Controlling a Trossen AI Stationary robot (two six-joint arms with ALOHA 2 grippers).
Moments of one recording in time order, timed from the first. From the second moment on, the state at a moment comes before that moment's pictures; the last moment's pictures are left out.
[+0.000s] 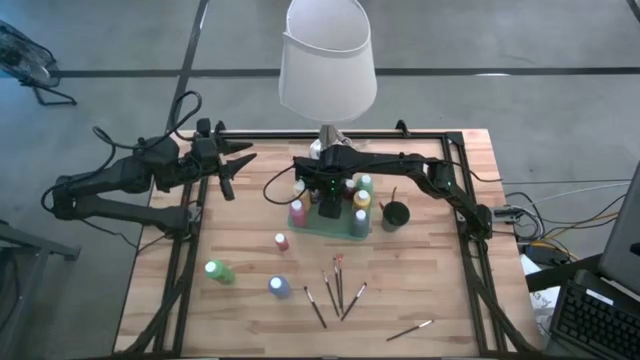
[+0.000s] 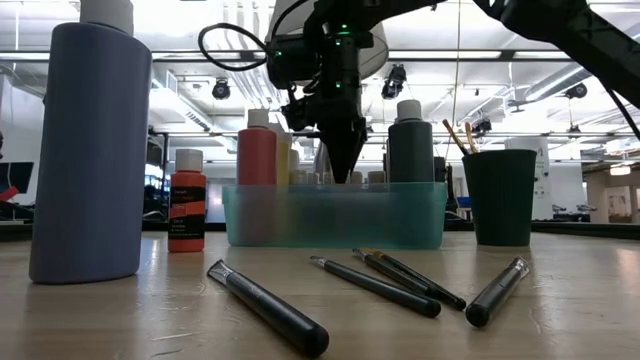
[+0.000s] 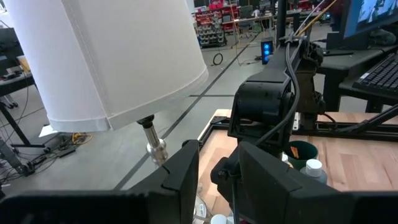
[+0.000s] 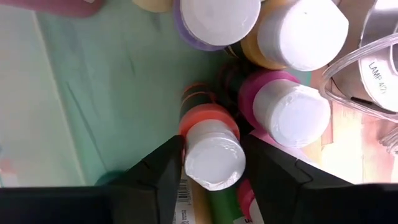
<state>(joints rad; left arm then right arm) 0.07 0.73 1.02 -0.35 -0.35 0.13 -0.19 2.31 2.12 -1.35 0.08 0.05</state>
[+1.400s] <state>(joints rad) 0.07 0.73 1.02 -0.35 -0.35 0.12 -0.03 2.00 2.12 -1.27 0.11 0.15</state>
